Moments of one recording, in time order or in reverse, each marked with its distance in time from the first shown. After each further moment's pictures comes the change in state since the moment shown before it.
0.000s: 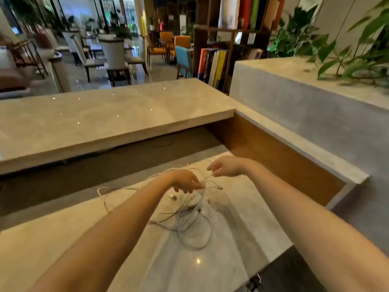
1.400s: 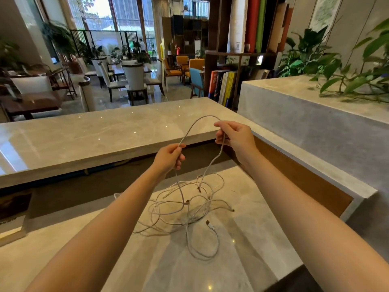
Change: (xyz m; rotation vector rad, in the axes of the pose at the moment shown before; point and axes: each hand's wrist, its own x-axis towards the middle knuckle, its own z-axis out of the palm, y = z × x) left_hand -0.061 -0.005 -0.047 -0.895 0.857 0.152; right_hand -0.044 -0.062 -0.061 1.104 0.823 -0.273
